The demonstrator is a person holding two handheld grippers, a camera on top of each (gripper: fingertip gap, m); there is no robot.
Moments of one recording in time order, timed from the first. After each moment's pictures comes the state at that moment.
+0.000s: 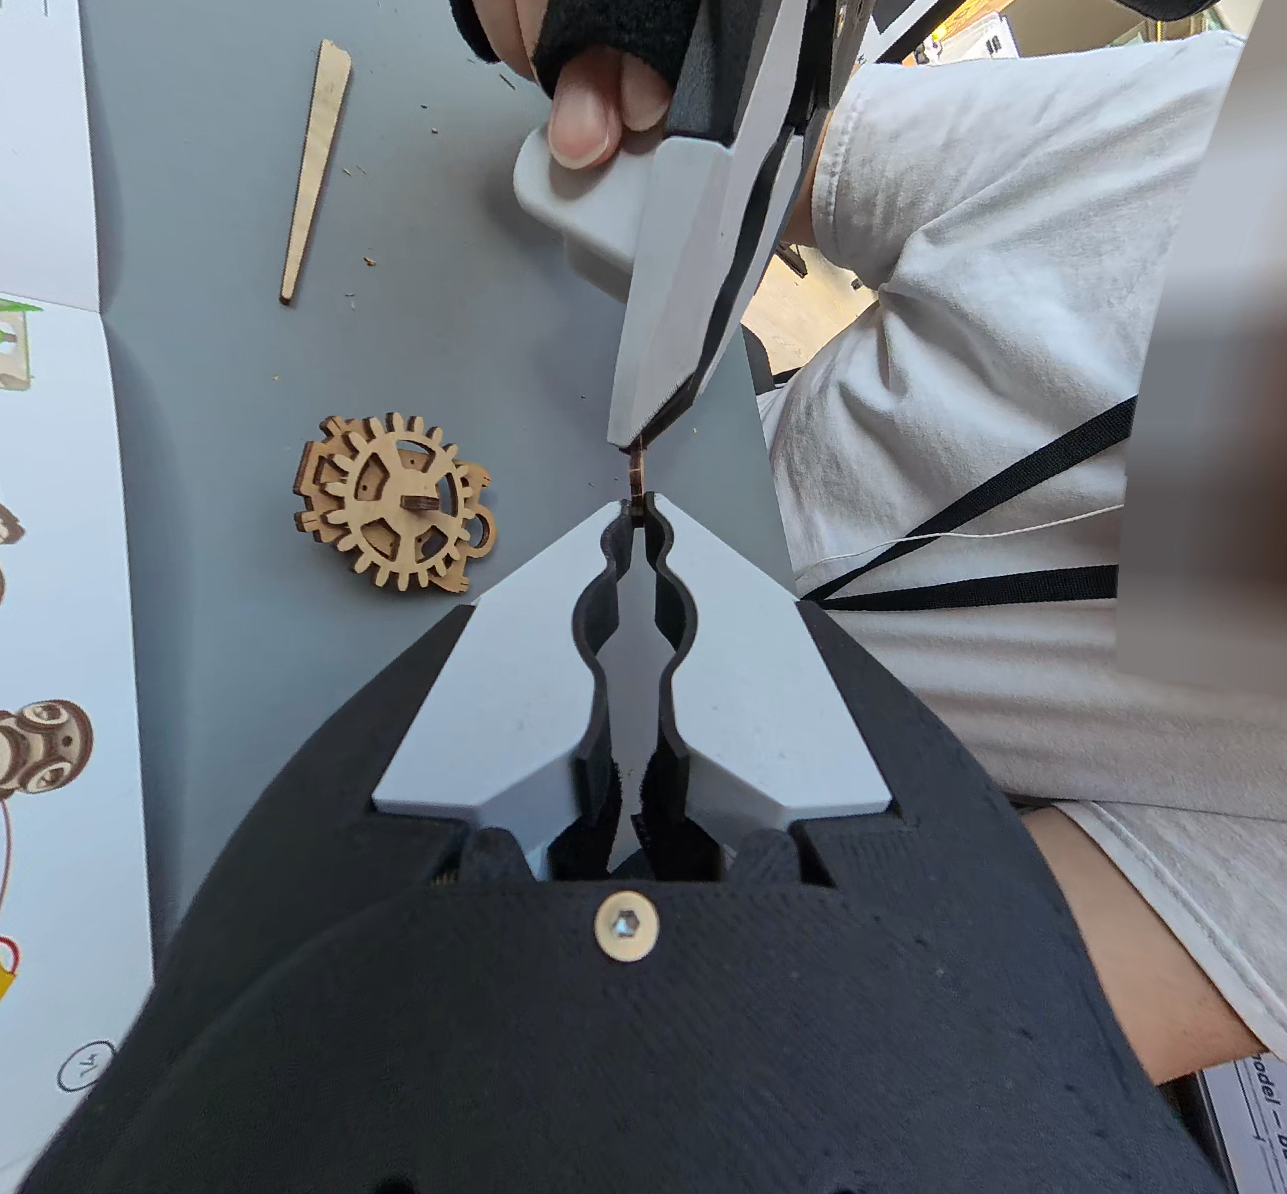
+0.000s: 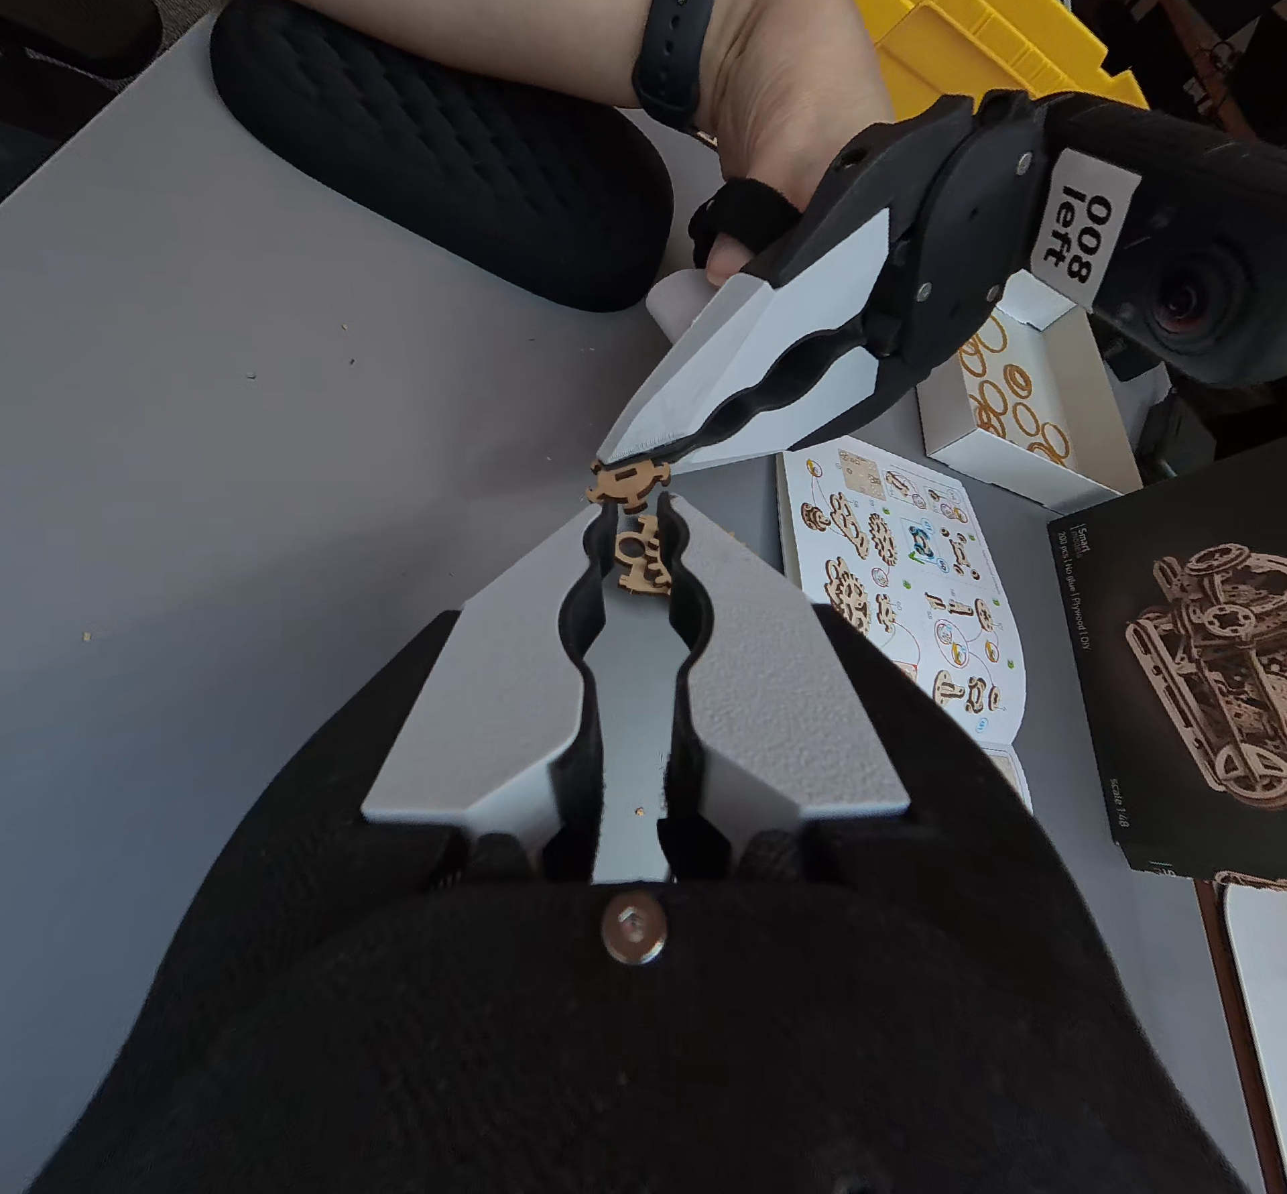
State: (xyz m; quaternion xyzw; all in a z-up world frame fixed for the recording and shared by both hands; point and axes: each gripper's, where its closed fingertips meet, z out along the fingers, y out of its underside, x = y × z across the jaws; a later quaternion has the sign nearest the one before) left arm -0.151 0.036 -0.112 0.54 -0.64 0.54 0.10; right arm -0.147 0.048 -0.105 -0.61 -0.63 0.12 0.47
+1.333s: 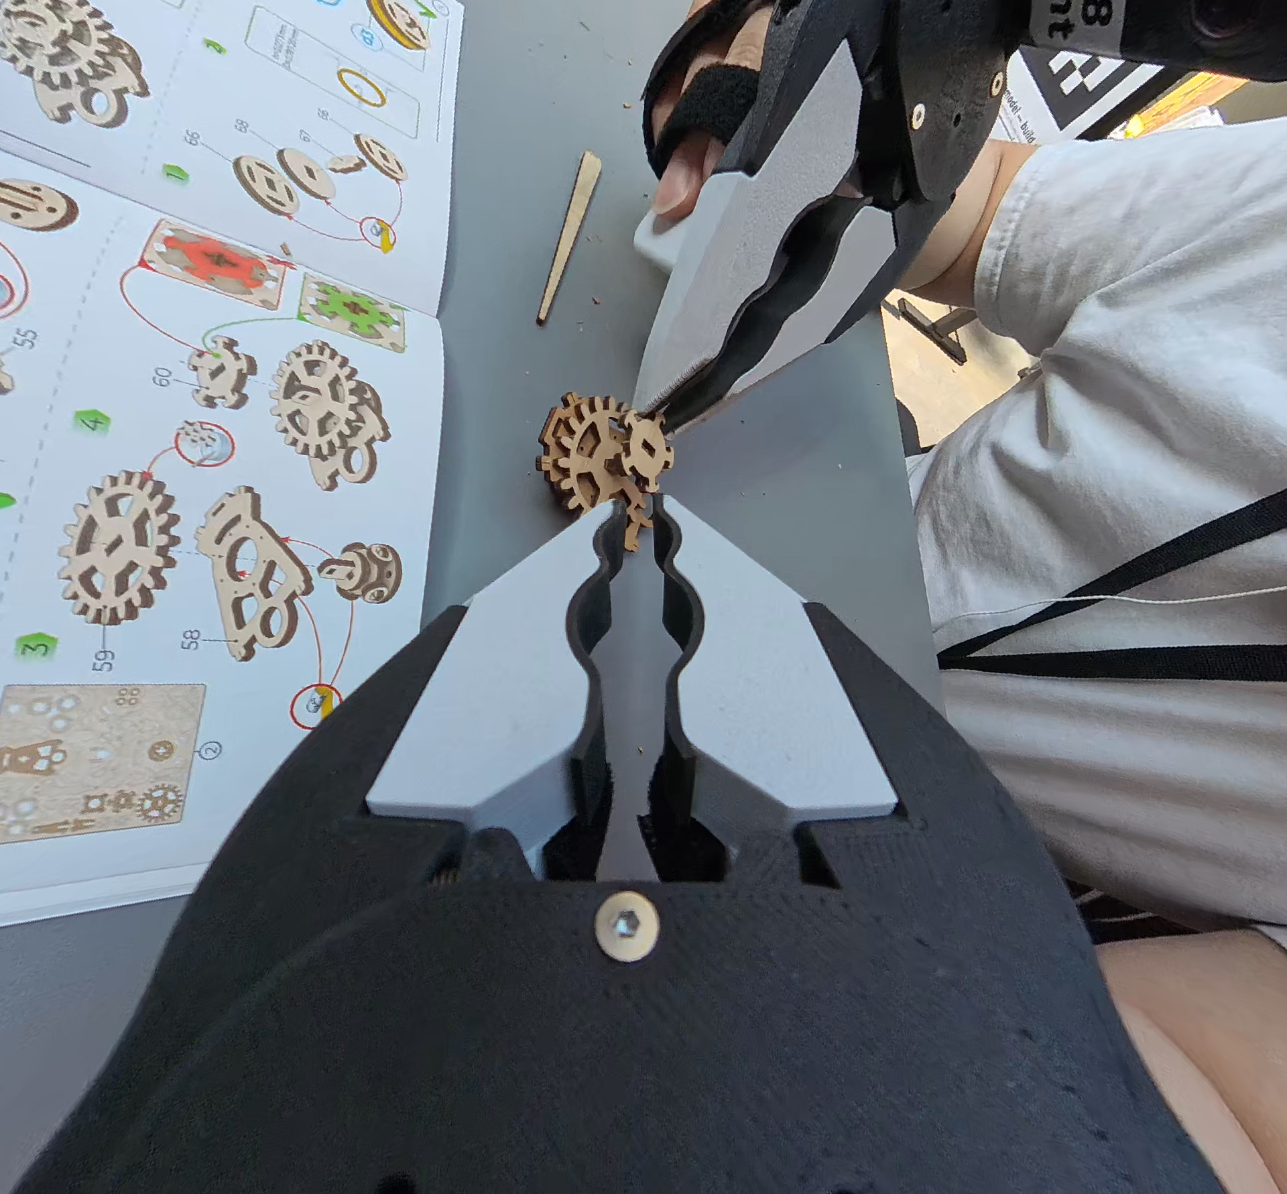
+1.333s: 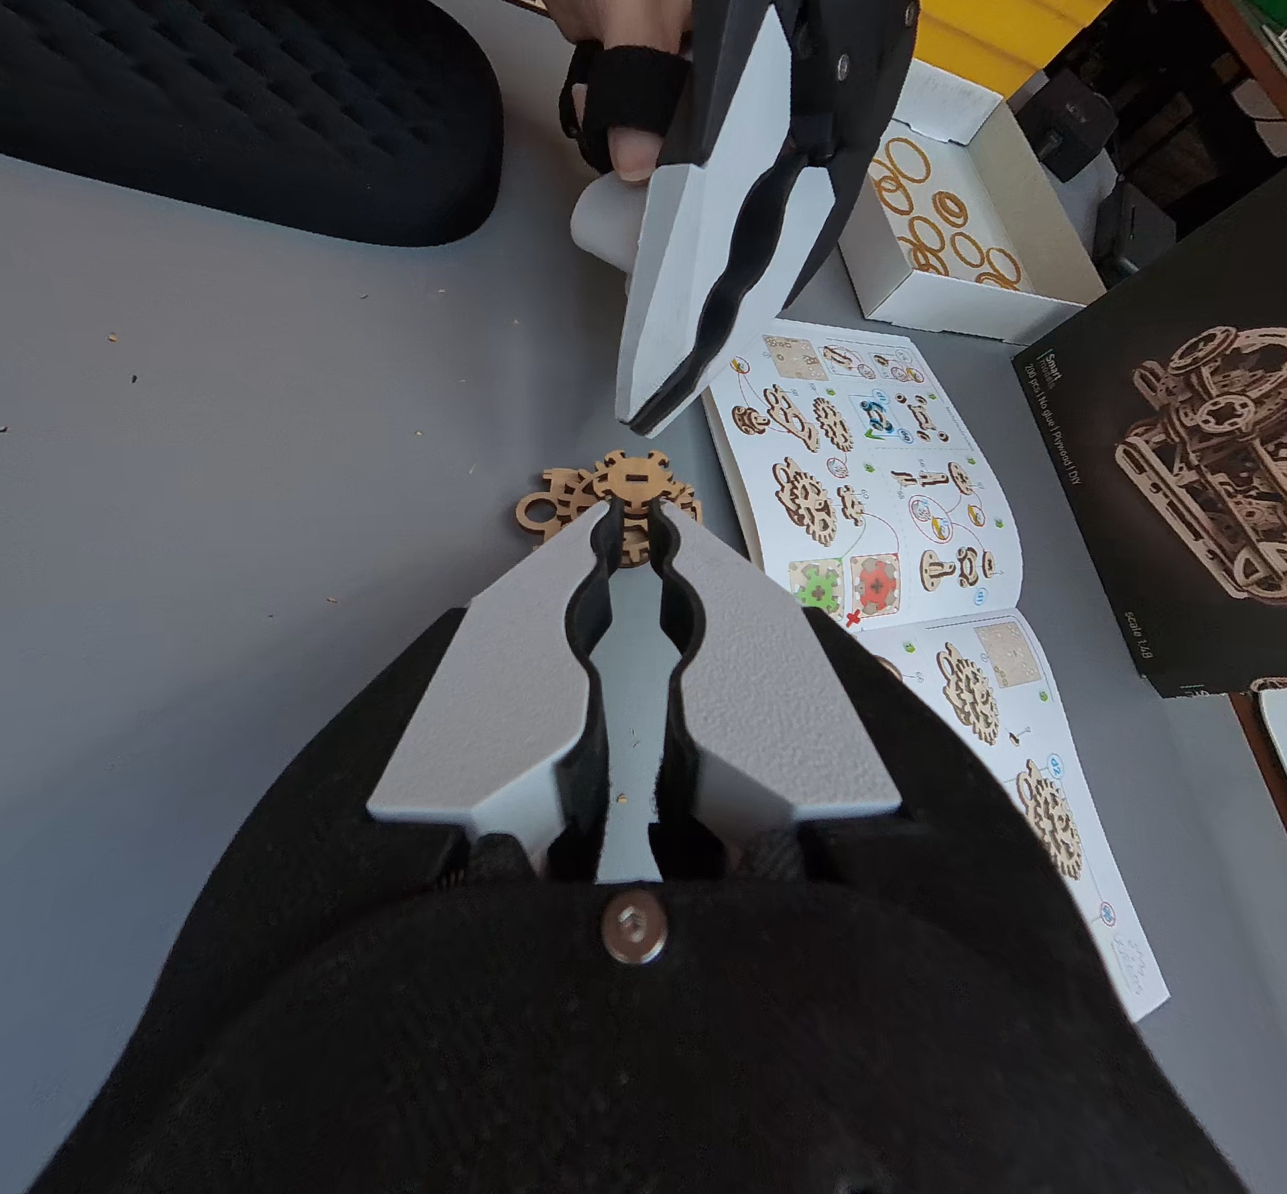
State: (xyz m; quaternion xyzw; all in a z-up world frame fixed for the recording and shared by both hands) left arm -0.145 0.090 -0.125 0.60 -0.62 0.51 -0.02; right arm -0.132 0.087 -0.123 -0.70 -0.53 0.09 0.47
